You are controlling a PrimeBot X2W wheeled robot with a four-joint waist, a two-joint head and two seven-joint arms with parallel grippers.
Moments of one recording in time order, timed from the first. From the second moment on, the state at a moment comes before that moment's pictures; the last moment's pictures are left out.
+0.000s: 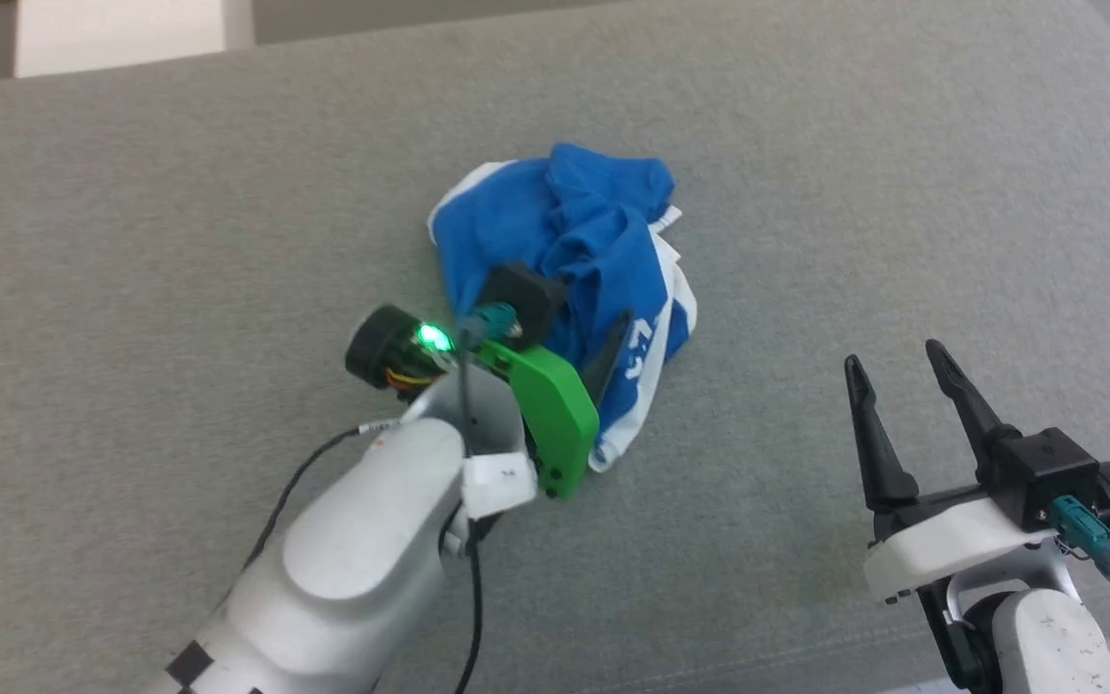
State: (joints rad) left arm -0.67 0.21 -0.79 0.34 -0.52 0.04 0.12; right arm -0.10 -0.05 0.01 0.06 0.02 0.13 -0.14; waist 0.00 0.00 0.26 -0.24
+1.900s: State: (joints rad) left arm -0.15 0.46 -0.57 0.00 -0.45 0.29 -0.25; right arm -0.09 -0.28 0.24 -0.01 0.15 0.13 0.58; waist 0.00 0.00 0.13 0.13
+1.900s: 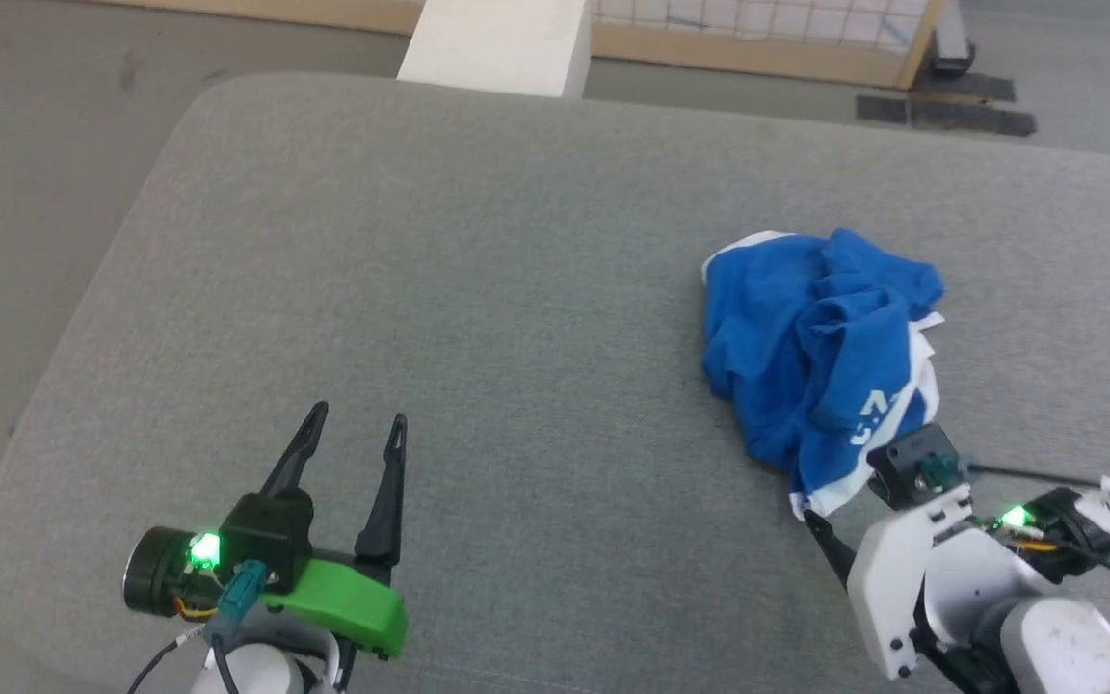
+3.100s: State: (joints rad) left arm -0.19 0.34 -0.53 0.13 -0.39 0.20 -0.26; right arm -0.39 -0.23 0.31 -0.01 0.38 0.13 0.74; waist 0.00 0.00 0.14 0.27
